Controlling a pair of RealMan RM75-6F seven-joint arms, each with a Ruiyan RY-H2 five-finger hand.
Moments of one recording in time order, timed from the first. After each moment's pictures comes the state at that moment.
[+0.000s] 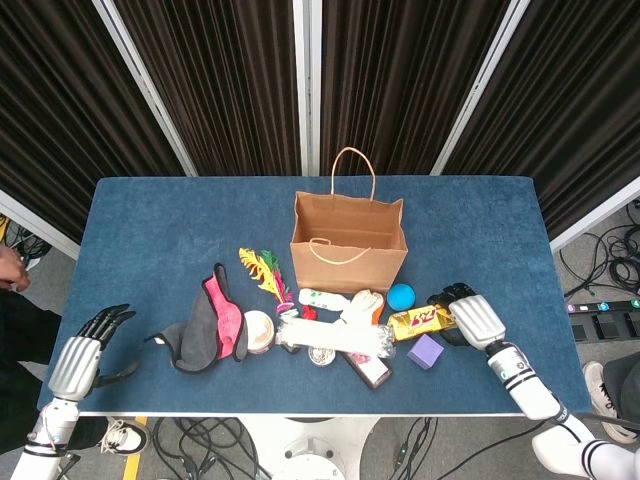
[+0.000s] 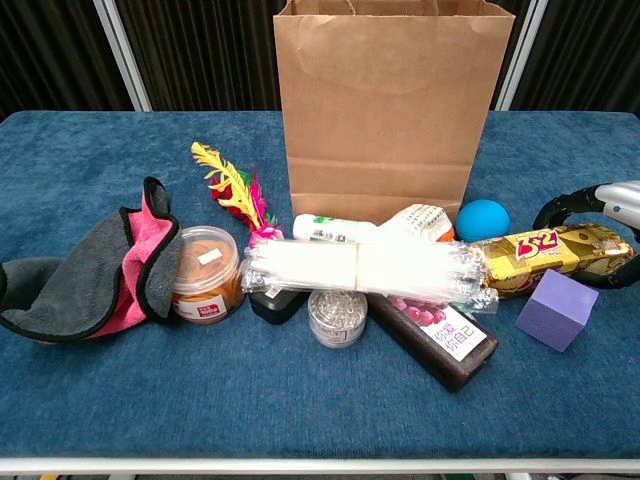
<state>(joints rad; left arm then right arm) -0.12 -1.52 0.05 -1.05 1.64 1.56 -0.45 0.47 -1.52 -0.02 -1.05 -1.58 1.06 0.22</state>
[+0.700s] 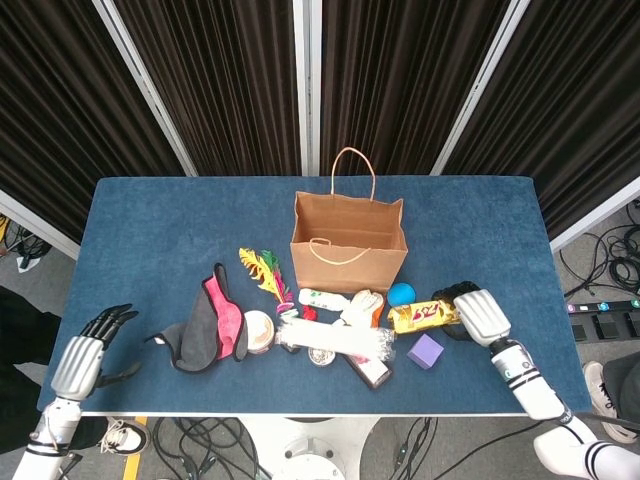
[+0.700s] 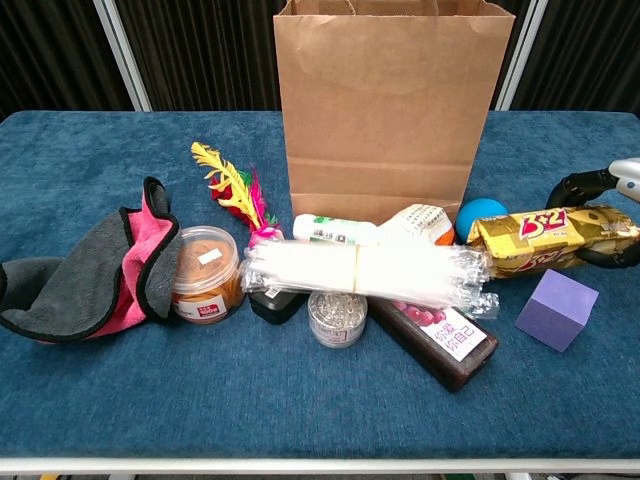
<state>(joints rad) -0.12 -1.53 0.05 -1.05 1.64 1.56 -0.45 0.46 -1.50 0.00 -1.08 -1.58 1.13 0.24</state>
